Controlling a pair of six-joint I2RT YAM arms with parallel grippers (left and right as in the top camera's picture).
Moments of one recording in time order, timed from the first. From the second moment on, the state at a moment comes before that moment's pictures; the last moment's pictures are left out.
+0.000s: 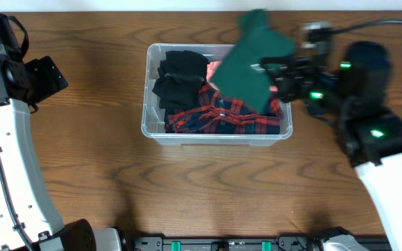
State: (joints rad) left arm 0.30 1.54 1.84 -1.36 -0.22 -0.26; right arm 0.27 1.23 1.29 -0.44 -0.51 0.41
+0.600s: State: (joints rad) left arm 0.30 1.54 1.84 -1.36 -0.22 -0.26; right arm 0.59 1.62 1.29 -0.18 -0.51 0.48
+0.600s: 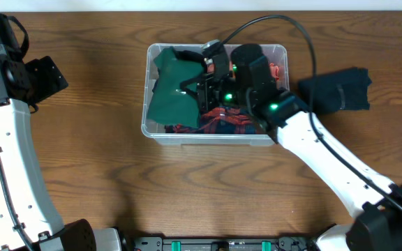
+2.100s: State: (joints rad) left arm 0.30 1.54 1.84 -1.36 -0.22 -0.26; right arm 0.73 1.97 1.45 -0.21 -0.18 0.10
